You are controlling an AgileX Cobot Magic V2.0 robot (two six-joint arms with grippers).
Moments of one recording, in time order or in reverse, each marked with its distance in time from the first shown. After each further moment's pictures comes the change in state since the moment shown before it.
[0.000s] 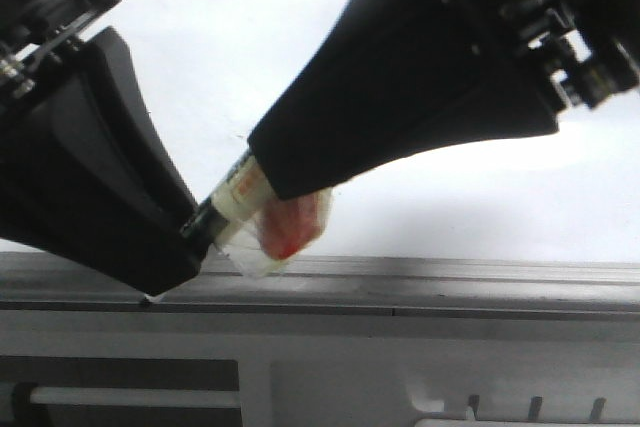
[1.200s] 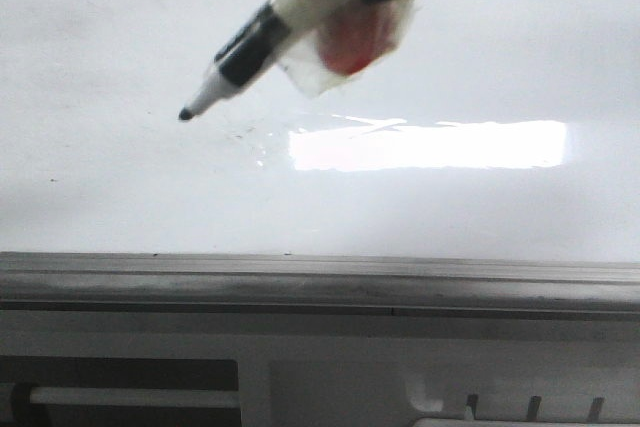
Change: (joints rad) left arm 0.144 -0.548 0.117 -0.101 -0.215 -0.281; right arm 0.003 -0.236 0.049 -0.183 -0.094 0.000
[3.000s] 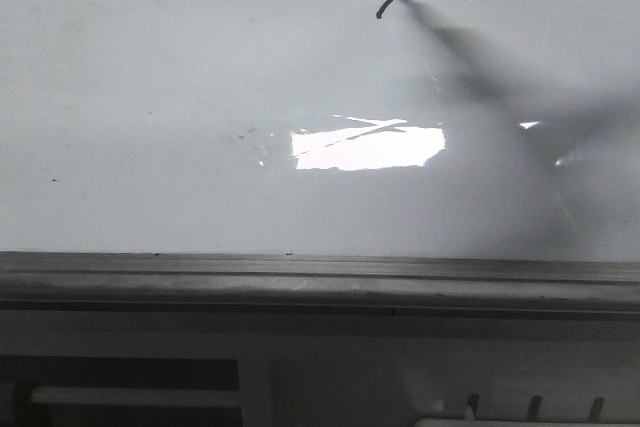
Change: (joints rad) left arm 0.196 -0.367 0.278 -0.177 -0.107 -0.115; right arm -0.234 0.080 0.150 0.168 -0.527 -0.130
